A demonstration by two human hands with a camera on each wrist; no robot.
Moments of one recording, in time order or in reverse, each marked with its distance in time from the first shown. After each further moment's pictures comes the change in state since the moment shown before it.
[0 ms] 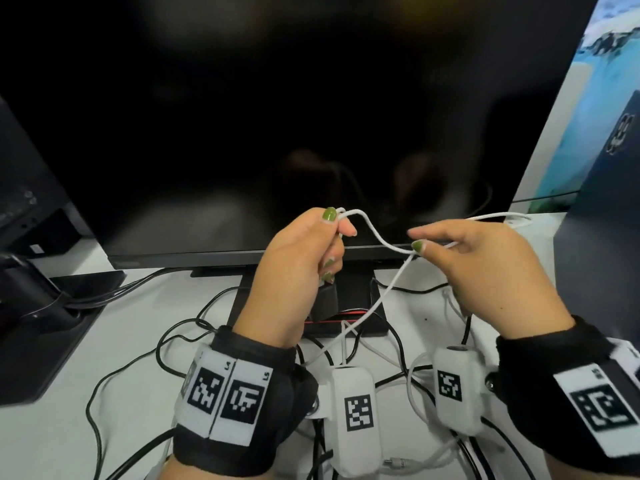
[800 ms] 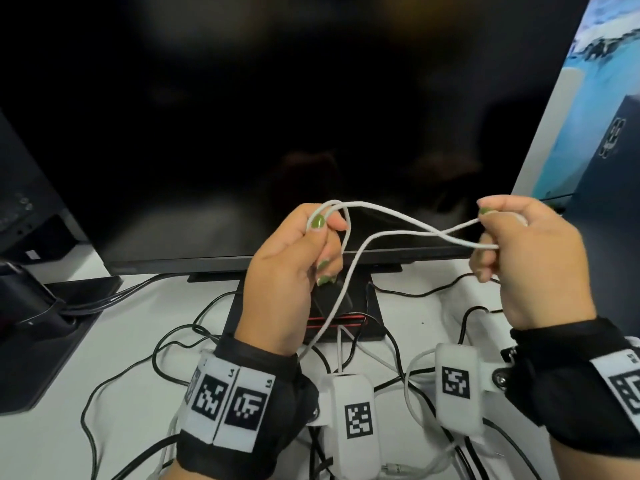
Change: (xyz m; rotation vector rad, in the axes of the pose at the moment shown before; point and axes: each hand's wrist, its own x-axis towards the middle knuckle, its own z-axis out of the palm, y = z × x) left_hand -0.003 -0.001 0.000 -0.162 -0.014 0.113; right_hand 0.011 0.015 -0.015 0.689 0.326 0.157
